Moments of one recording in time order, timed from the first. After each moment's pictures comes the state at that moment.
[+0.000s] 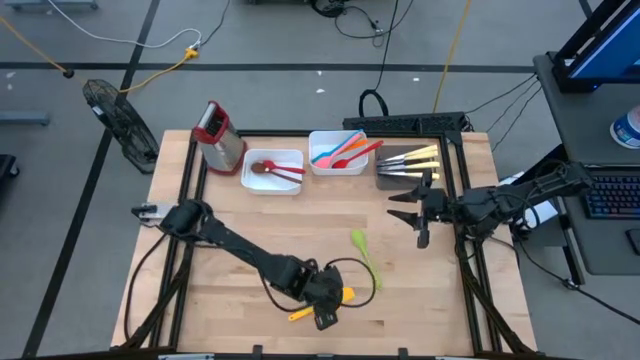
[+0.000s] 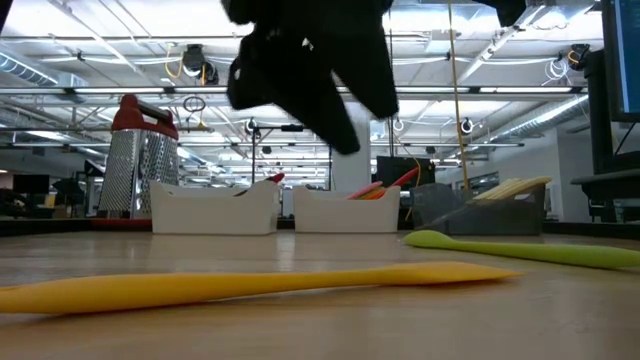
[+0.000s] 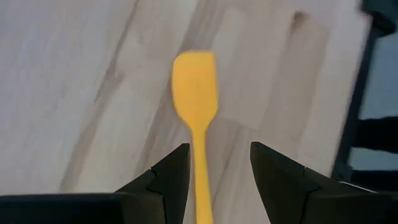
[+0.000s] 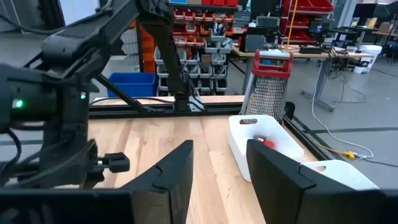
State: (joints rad) left arm -0.45 2.11 1.70 -0.64 -0.09 -0.80; right arm 0.34 0.71 0.64 -0.03 0.47 0.04
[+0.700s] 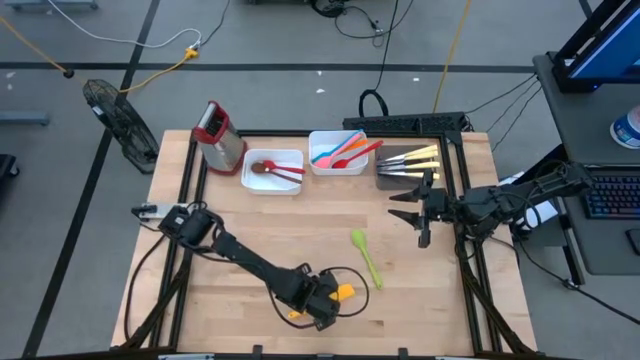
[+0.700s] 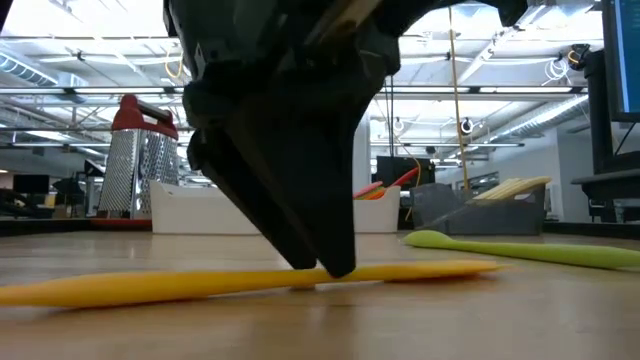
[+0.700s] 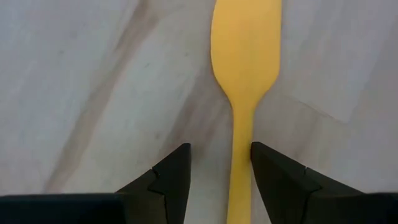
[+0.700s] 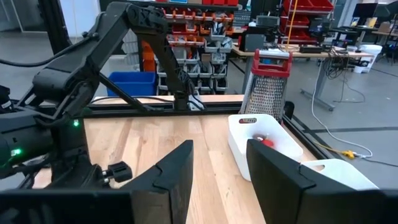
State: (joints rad) left arm -0.48 2.24 1.70 -0.70 -0.21 -0.92; right arm 0.34 0.70 0.64 -0.04 0.47 0.04
